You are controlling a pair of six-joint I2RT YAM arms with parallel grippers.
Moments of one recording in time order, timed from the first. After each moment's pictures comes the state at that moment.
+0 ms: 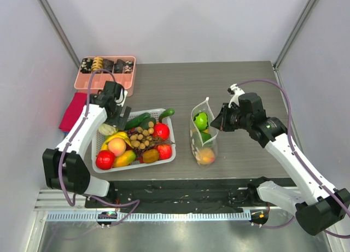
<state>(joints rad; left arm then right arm) -0.20 1.42 1.23 -0.99 -0.28 0.13 0.42 1.02 1.00 -0.63 -0.26 0.44</state>
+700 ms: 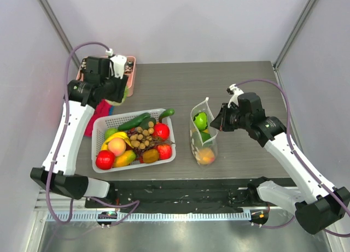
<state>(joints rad) -0.23 1.39 1.63 -1.06 -0.14 0.18 0.42 1.03 1.00 -0.63 -0.26 0.43</state>
